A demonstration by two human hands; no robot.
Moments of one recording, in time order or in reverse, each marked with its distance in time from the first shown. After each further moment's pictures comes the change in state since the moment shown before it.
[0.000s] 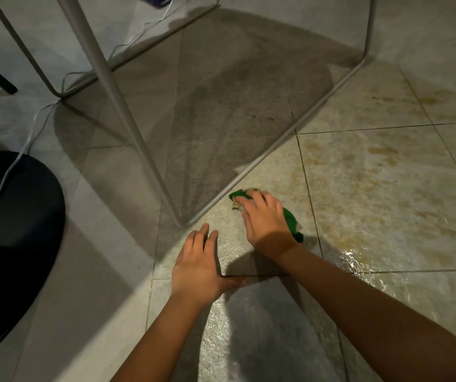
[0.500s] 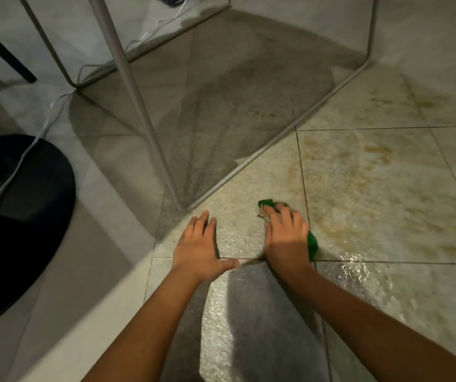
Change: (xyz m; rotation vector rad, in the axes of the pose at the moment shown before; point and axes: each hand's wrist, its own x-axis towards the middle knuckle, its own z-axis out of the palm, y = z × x) left_hand -0.003 0.005 0.000 0.004 -0.080 -0.021; right_hand -0.068 0.010 -0.015 -0.054 0.067 0.213
